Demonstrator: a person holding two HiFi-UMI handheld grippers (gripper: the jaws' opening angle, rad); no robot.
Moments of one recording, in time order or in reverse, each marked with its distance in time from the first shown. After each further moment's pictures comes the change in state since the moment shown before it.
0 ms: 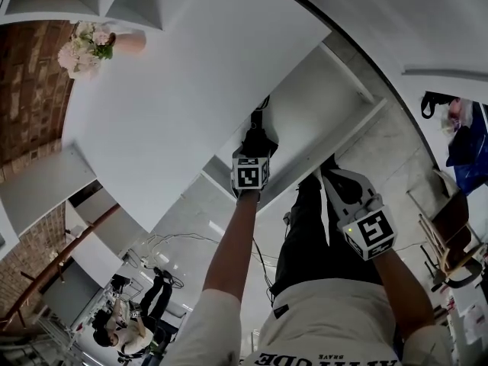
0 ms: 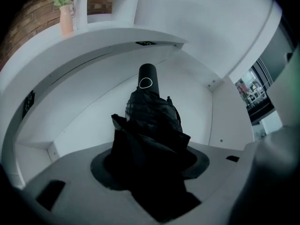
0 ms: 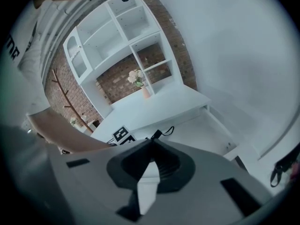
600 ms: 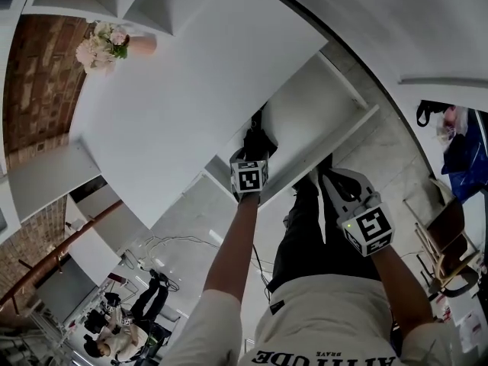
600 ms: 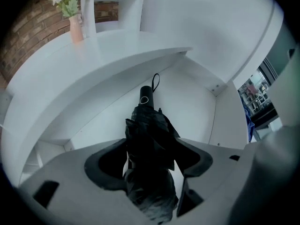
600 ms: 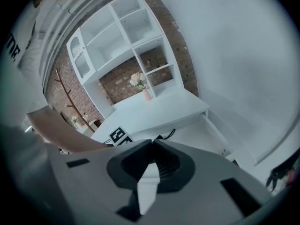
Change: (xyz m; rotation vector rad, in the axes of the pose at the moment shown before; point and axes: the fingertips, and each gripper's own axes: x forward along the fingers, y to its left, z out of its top) left arm -0.023 0.003 0.006 -0.035 -0.033 0.104; right arm -0.019 -0.007 0.012 -0.037 -0.016 0.005
